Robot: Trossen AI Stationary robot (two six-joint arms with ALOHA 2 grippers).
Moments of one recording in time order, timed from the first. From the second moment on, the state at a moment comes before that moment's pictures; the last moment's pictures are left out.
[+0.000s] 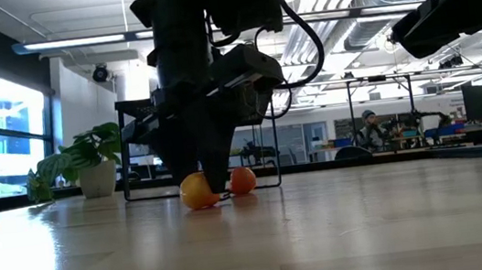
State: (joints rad) left arm -0.15 2.06 1.52 -0.81 0.16 -1.03; right arm 0.12 0.58 0.31 -0.15 -0.05 0.03
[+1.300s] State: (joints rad) left arm -0.15 2.06 1.52 -0.81 0.17 -1.00; right arm 0.12 0.58 0.31 -0.15 -0.05 0.03
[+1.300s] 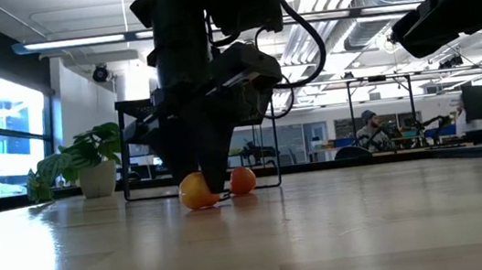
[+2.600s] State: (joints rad) left arm -0.01 1.97 2.31 -1.41 -0.32 -0.79; right arm 0.12 0.58 0.31 -0.15 -0.05 0.03
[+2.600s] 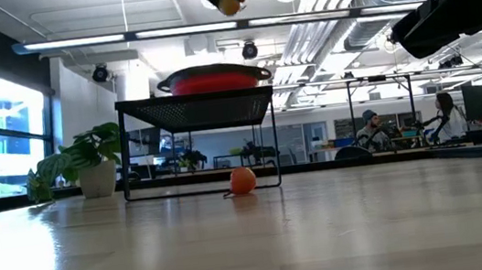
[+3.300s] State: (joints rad) left arm 0.44 1.96 2.23 -1.40 -0.42 -0.82; right arm 0.12 0.58 0.31 -0.16 -0.05 0.03
